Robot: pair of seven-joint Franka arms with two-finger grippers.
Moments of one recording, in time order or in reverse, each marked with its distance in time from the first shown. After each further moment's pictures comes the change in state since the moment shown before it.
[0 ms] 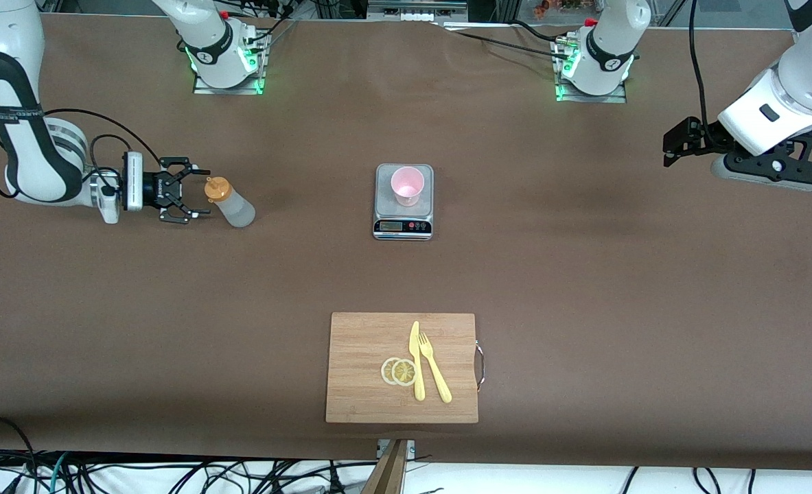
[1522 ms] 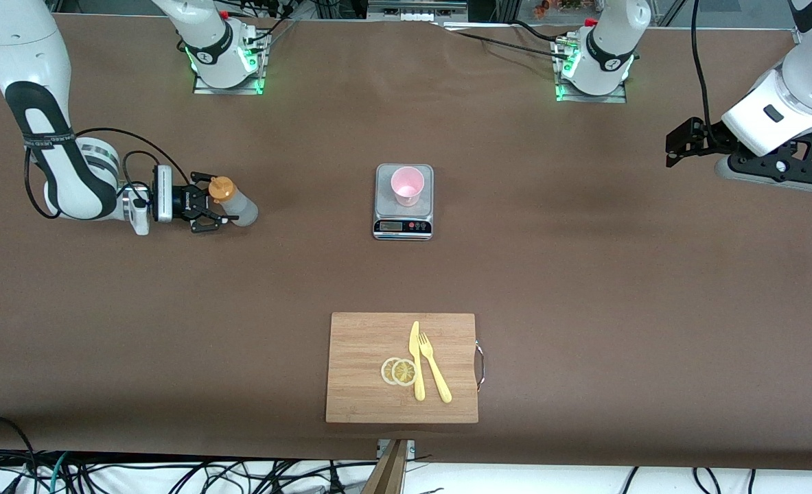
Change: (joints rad) left arm 0.000 0.000 0.006 0.000 0.000 0.000 0.002; right arm 0.014 0.101 0.073 0.052 0.066 0.074 -0.074
